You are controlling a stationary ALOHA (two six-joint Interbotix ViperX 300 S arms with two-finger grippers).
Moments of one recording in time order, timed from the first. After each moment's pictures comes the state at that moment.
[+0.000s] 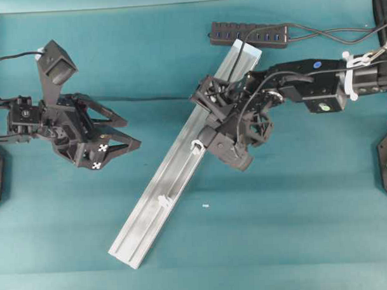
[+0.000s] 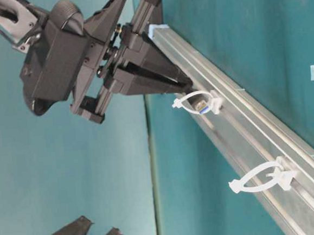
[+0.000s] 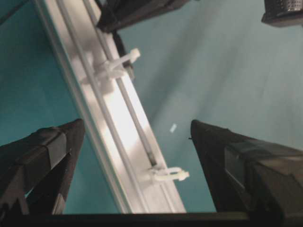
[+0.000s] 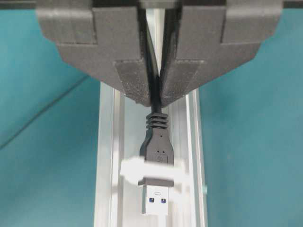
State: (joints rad) left arm 0.11 -0.43 0.92 0.02 -0.02 -0.70; right arm -0.23 0.17 0.47 0.28 0.45 -1.45
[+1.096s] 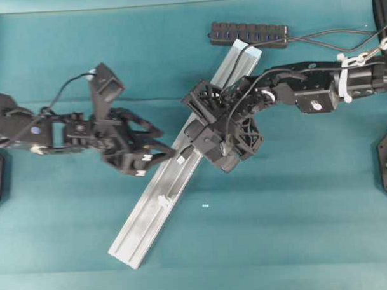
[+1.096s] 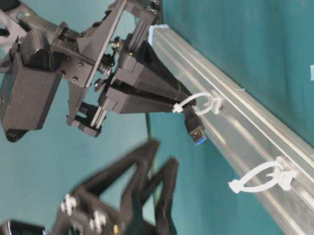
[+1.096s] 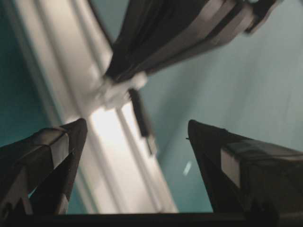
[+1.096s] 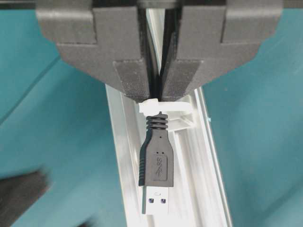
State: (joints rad) left arm 0.10 -0.01 0.84 0.02 -0.41 -0.71; right arm -0.22 0.18 0.44 0.45 0.45 -1.45
